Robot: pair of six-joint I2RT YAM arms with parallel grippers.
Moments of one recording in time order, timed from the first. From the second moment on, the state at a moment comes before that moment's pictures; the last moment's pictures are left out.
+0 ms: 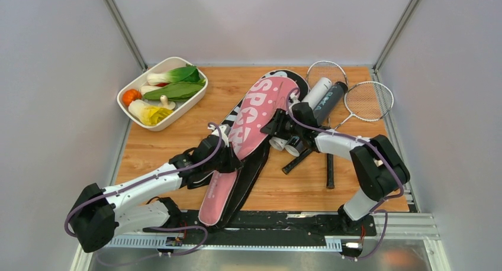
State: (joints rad) left arm -0.81 1.05 0.56 -0.20 0.00 -0.79; right arm 0.51 1.61 0.83 0.24 -0.32 0.79
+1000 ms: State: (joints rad) left arm -0.40 1.11 1.47 -0.73 -0.19 -0.53; right arm 0.60 1.71 1.77 -0.52 -0.34 0.33
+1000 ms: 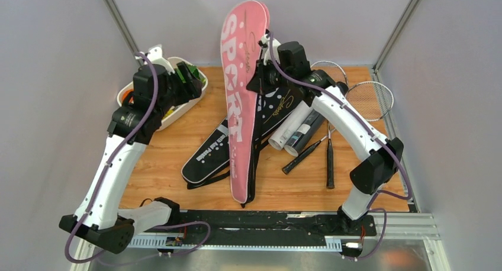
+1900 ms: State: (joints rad) left arm -0.13 1.25 1.86 -0.99 -0.31 -0.77; right arm 1.00 1.84 2.15 -1.06 0.33 -0.12
